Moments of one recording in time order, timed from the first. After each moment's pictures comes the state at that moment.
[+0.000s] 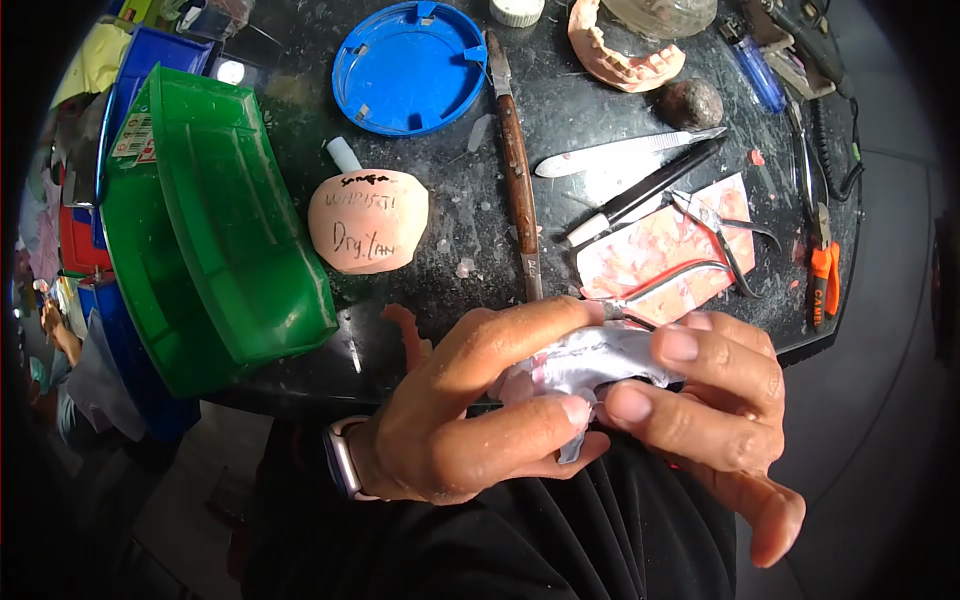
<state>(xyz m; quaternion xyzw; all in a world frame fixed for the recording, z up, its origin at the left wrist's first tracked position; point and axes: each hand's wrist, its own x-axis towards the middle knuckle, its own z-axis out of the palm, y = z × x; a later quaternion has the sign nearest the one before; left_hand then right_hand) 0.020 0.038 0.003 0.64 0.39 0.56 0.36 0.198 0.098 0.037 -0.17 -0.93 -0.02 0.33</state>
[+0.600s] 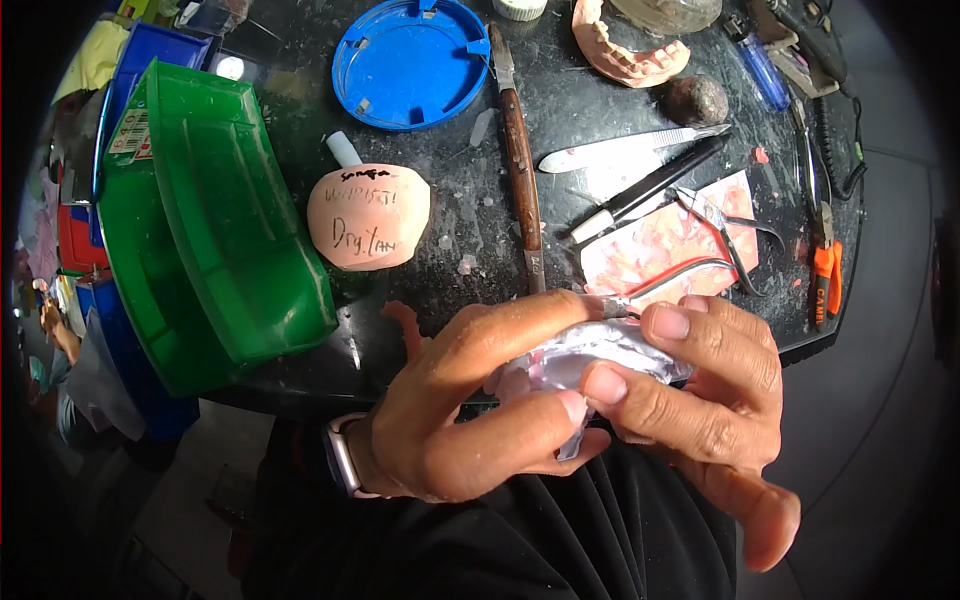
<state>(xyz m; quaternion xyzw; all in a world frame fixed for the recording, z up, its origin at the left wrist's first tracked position) 0.018 0.040 0.000 0.65 0.39 0.57 0.33 0.186 0.096 0.030 -0.19 -0.92 0.03 0.35</state>
